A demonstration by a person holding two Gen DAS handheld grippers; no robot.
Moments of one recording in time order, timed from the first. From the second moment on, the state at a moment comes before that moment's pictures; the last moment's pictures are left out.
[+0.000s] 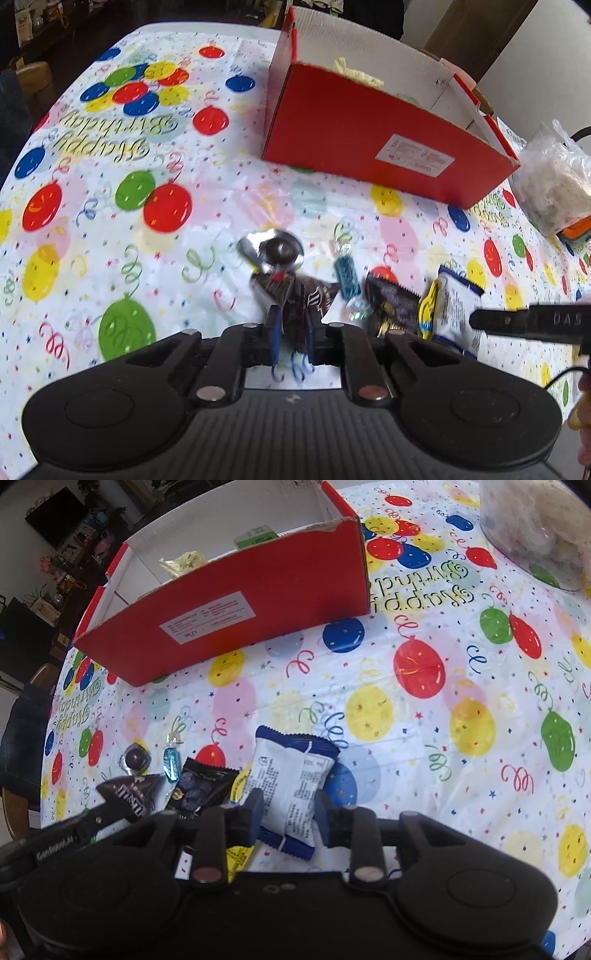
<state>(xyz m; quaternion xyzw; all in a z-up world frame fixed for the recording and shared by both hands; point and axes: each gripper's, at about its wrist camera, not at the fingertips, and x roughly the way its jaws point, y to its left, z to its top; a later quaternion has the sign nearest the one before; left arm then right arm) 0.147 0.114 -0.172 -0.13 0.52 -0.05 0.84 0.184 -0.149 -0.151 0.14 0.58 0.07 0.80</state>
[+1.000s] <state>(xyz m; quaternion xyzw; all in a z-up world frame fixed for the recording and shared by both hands) 0.180 0.084 -0.183 -0.08 0.54 -0.03 0.84 0.205 -0.112 -0.173 0.09 0.59 0.05 0.80</state>
